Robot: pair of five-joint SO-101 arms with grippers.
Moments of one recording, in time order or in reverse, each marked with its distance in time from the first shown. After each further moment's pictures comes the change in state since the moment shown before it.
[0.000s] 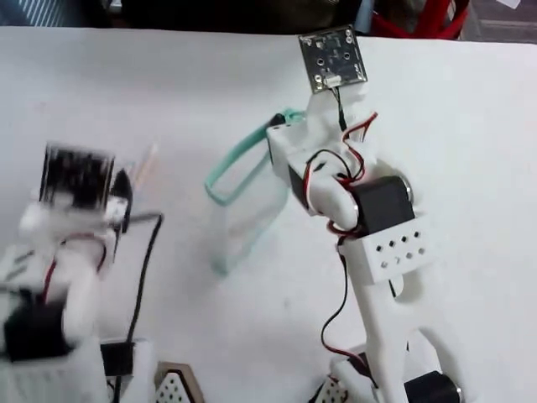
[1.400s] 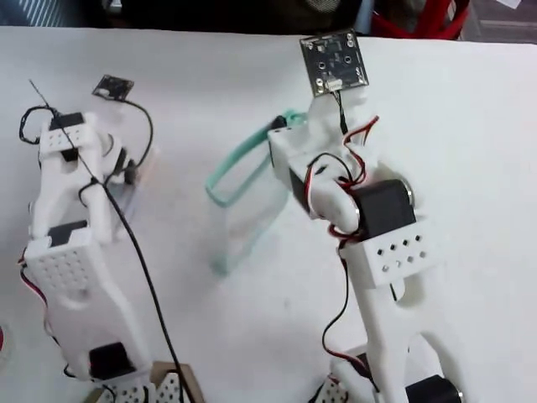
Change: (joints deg) left arm -9.6 102.8 -52.8 -2.8 -9.2; right arm 0.0 -0.2 1.8 0.1 0.0
